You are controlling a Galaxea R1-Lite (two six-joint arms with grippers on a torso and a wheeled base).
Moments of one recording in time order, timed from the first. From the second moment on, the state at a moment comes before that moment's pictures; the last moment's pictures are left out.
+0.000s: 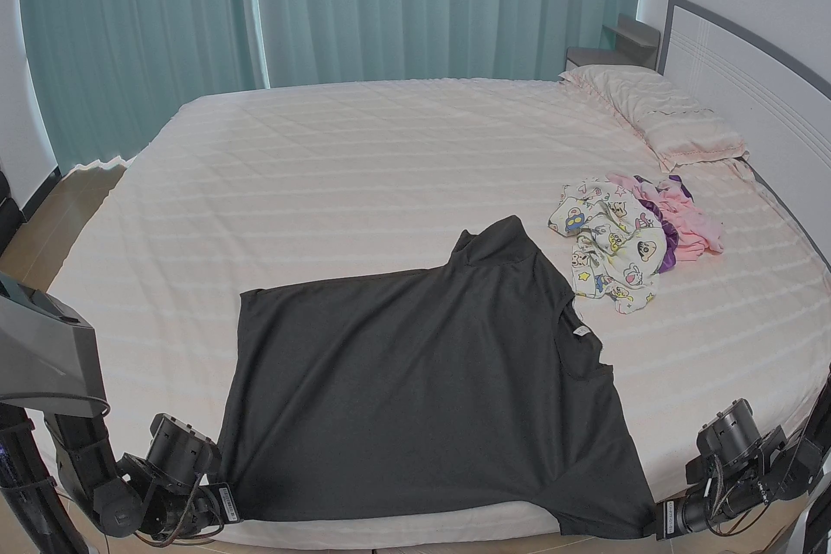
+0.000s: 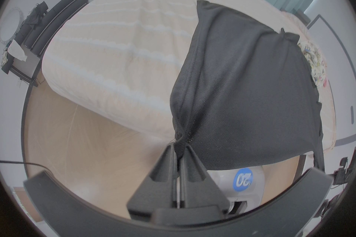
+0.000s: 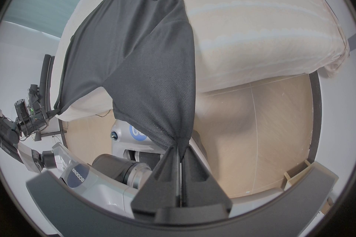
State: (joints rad) left arm -0.37 2.02 -0.02 -0.83 0.22 -0.70; right arm 0.35 1.81 -0.02 -0.51 0.12 0.47
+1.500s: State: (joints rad) left arm -0.29 1.74 -0.37 -0.47 0.18 -0.82; right arm 0.23 1.68 -0.38 -0.50 0.08 0.46
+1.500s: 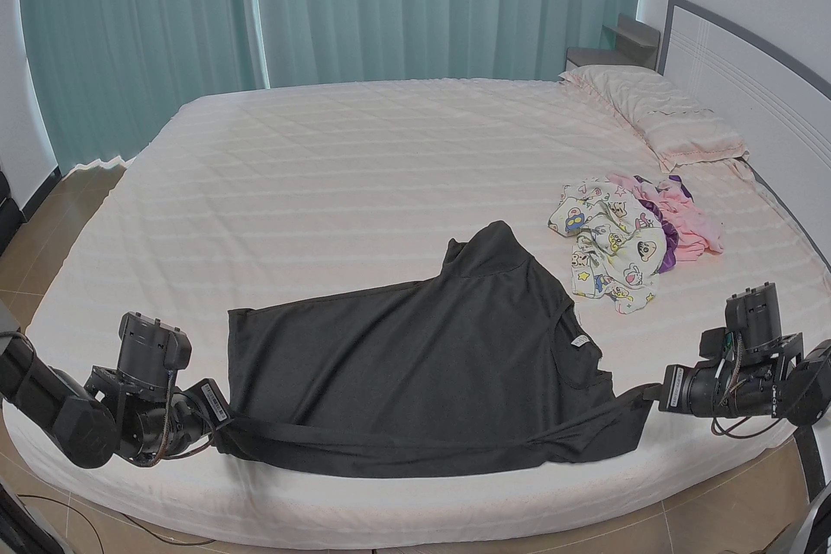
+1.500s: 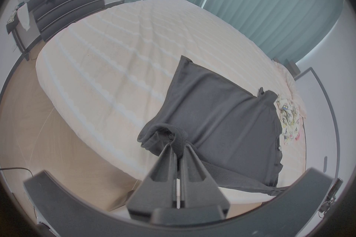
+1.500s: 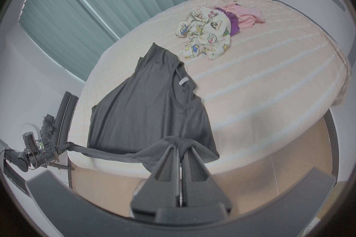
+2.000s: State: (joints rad) left arm -0.25 1.80 -0.40 -0.47 0.18 -0.82; right arm 0.21 1.78 -0.54 -0.49 0.04 0.46
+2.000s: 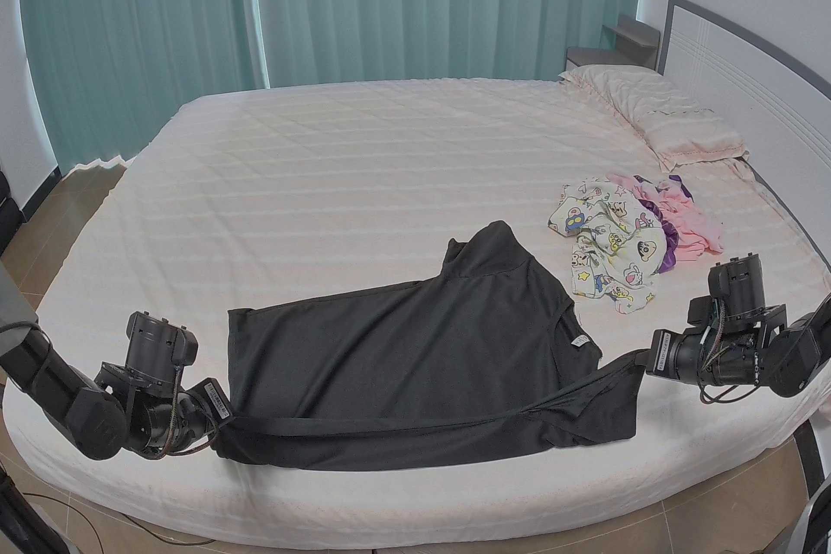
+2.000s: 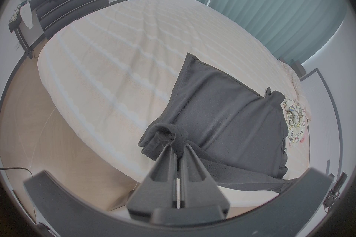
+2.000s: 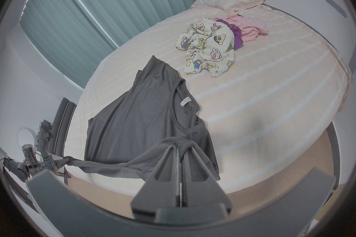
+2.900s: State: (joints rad) left arm -0.20 2.02 -0.56 -0.49 0.18 -0.82; right arm 0.22 1.99 -0.78 -0.51 0.04 0.47
